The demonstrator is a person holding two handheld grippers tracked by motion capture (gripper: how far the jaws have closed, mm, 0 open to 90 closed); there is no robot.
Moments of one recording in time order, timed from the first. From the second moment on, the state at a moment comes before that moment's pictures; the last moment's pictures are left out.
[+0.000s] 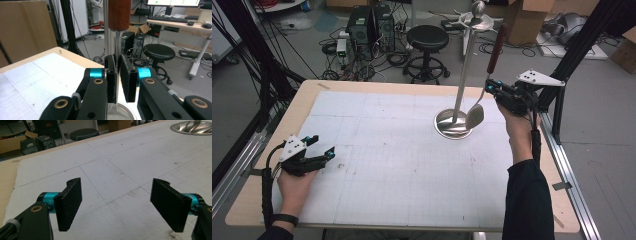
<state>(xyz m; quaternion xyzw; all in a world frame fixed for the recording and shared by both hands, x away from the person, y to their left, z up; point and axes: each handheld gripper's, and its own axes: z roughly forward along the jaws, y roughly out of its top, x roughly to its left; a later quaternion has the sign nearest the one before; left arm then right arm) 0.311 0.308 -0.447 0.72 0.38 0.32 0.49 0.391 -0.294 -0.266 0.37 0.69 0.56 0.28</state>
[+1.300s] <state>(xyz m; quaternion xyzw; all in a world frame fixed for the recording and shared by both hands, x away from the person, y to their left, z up) 0.311 0.308 -0.447 0.72 0.38 0.32 0.49 0.399 -0.277 -0.265 0.37 0.70 0.54 0.27</state>
